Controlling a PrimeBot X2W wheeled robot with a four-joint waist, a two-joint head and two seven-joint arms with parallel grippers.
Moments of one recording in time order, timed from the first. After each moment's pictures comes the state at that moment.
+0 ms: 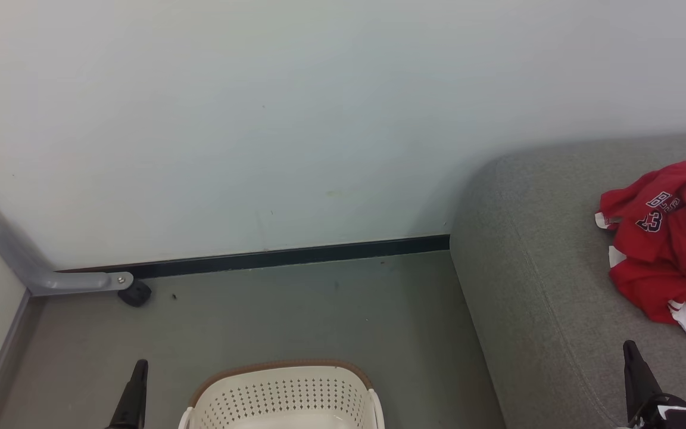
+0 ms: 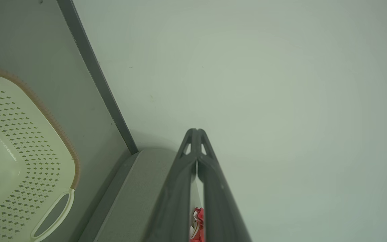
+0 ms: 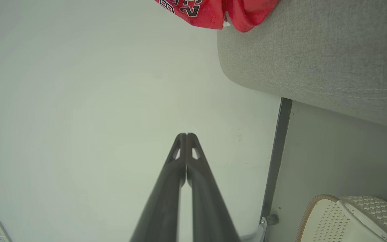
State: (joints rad) left arm -0.08 0.04 0.09 0.31 -1.58 -0.12 0.11; right arm -0.11 -0.04 -0.14 0.30 1.59 0.12 0.11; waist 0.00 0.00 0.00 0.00
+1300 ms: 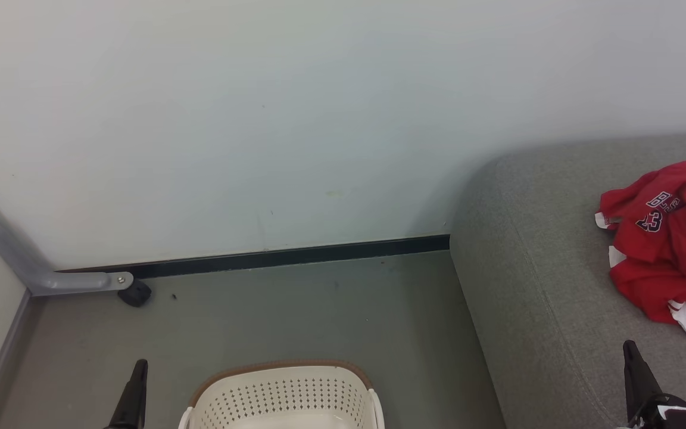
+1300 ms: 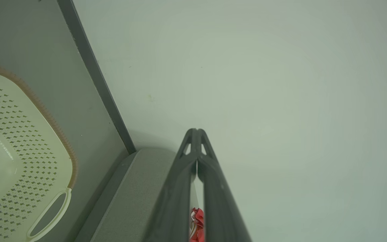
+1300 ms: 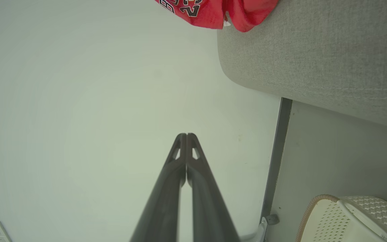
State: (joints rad) left arm -0.08 0.04 0.09 0.31 -1.60 -0.12 0.11; right arm -0.11 -0.04 -0.14 0.30 1.59 0.12 0.11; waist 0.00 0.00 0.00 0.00
